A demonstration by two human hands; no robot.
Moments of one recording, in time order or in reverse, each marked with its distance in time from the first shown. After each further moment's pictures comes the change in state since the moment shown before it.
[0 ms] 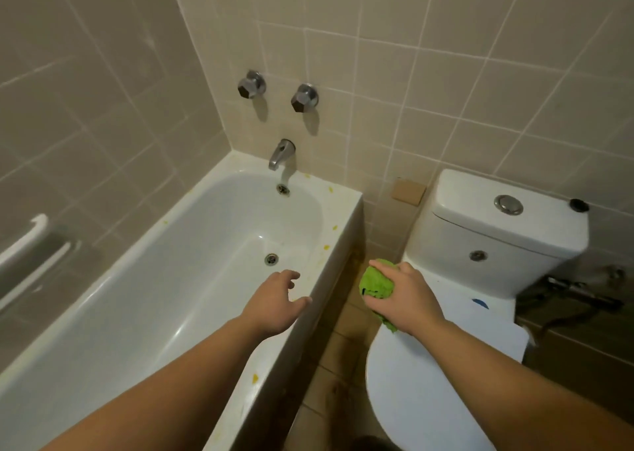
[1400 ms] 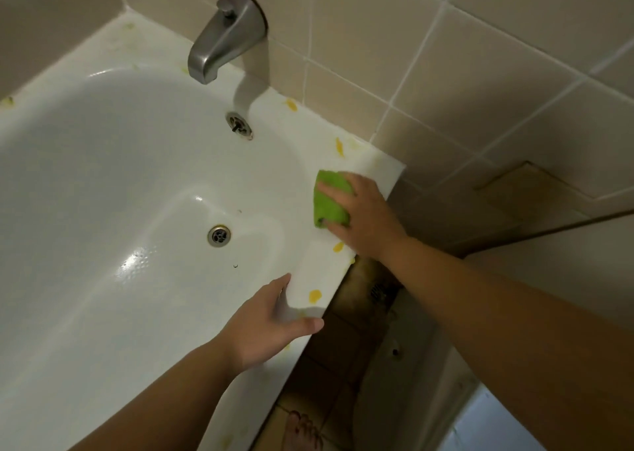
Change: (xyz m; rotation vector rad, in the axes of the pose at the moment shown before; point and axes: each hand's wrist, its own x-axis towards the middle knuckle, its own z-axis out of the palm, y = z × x) left_hand 0.376 -0.110 0.135 -0.550 -0.339 -0.214; right_hand 0.496 0.123 0.216 -0.206 -0.105 -0.429
